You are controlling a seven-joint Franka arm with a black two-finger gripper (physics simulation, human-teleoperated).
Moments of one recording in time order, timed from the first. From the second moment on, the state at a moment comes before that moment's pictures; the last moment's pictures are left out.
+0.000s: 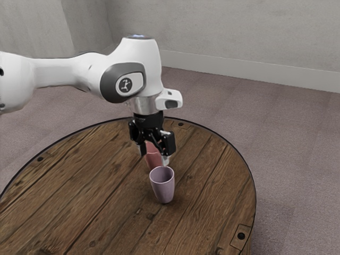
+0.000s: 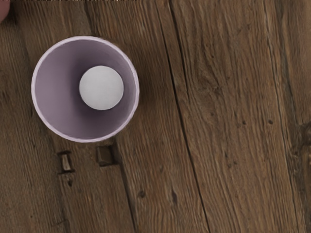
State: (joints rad) arm -0.19 0.07 -0.15 -1.90 -0.08 1.87 -0.12
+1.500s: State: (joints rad) arm -0.18 0.40 -0.11 -1.78 -0.07 2.05 -0.25
